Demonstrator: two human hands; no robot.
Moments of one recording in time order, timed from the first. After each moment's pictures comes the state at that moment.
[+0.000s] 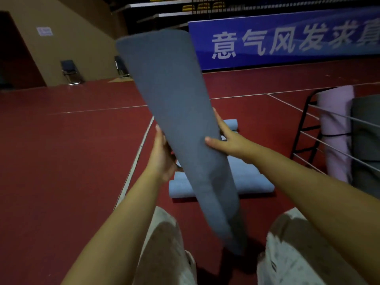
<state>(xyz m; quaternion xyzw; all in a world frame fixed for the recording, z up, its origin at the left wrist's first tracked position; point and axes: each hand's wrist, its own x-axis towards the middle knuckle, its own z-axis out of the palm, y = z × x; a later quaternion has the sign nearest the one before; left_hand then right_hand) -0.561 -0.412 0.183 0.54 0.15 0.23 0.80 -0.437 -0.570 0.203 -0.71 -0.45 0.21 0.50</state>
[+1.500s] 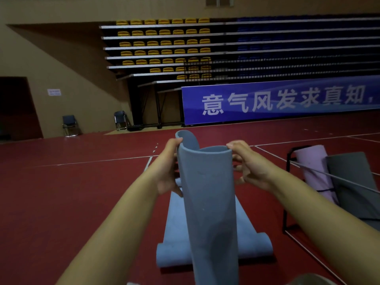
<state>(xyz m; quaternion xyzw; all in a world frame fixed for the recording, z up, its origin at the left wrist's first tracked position) -0.532 -0.440 0.312 0.67 0.15 0.10 0.72 -0.412 -0.626 0.300 -0.64 -0.30 0.22 0.68</state>
